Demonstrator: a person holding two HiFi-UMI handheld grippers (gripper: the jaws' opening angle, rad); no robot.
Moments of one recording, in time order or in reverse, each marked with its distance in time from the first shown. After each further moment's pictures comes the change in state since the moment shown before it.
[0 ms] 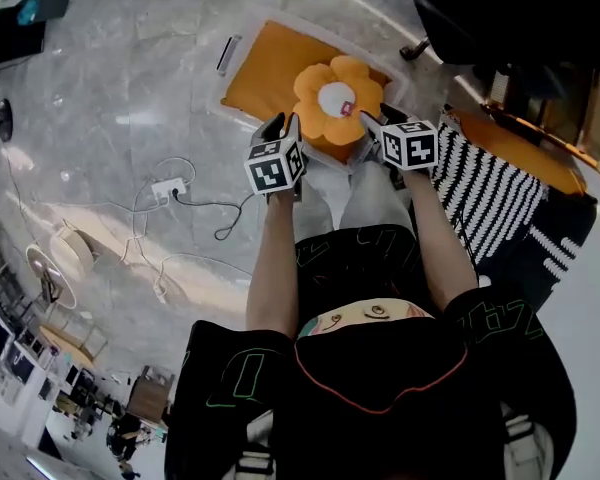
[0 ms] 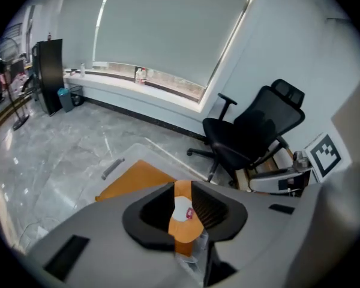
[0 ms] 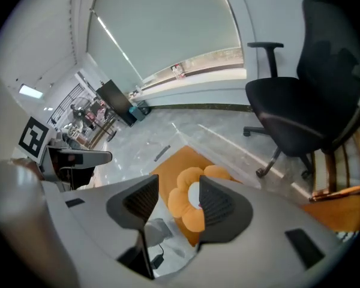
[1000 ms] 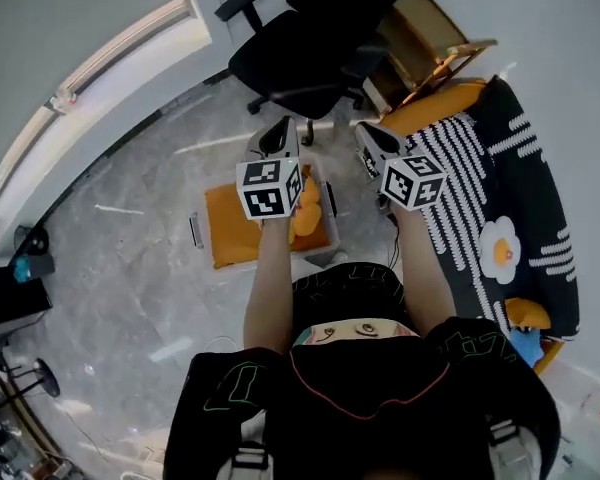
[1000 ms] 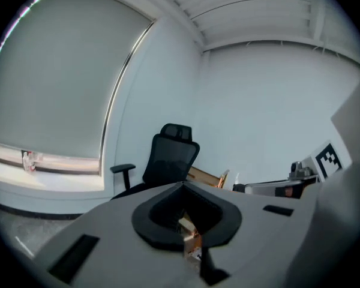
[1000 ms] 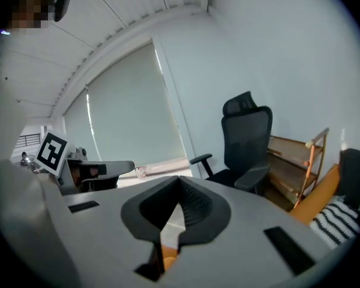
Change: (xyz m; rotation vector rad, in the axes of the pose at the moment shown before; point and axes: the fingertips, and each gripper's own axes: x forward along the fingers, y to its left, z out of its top) left arm -0.153 -0.290 0.175 0.658 -0.410 -0.714; right arm -0.332 0.027 0.076 0.187 -0.926 -0.446
